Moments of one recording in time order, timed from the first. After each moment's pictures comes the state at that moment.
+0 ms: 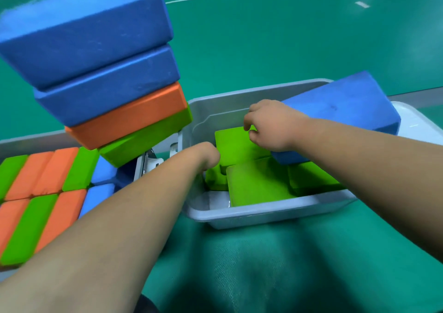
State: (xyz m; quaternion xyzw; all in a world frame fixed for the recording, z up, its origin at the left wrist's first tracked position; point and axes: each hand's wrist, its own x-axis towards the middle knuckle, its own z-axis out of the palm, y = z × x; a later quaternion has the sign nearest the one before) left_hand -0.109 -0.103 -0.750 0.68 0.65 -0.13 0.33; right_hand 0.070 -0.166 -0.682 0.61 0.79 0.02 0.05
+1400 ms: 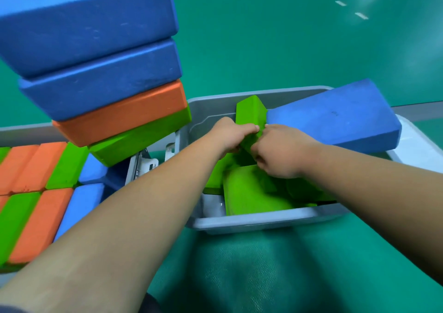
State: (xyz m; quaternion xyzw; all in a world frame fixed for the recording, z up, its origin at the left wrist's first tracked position) left_hand -0.052 -0.081 -0.749 0.62 0.56 0.18 0.52; right_hand 0.072 -0.186 -0.703 0.56 0.82 0.05 0.14
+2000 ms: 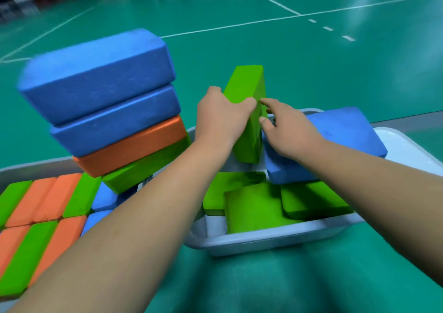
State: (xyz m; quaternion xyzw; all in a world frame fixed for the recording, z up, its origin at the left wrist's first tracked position) left_hand -0.045 -0.117 -0.616 0.68 0.58 0.39 0.23; right_hand 0.108 -0.166 -0.660 0.71 0.63 -0.06 -0.29
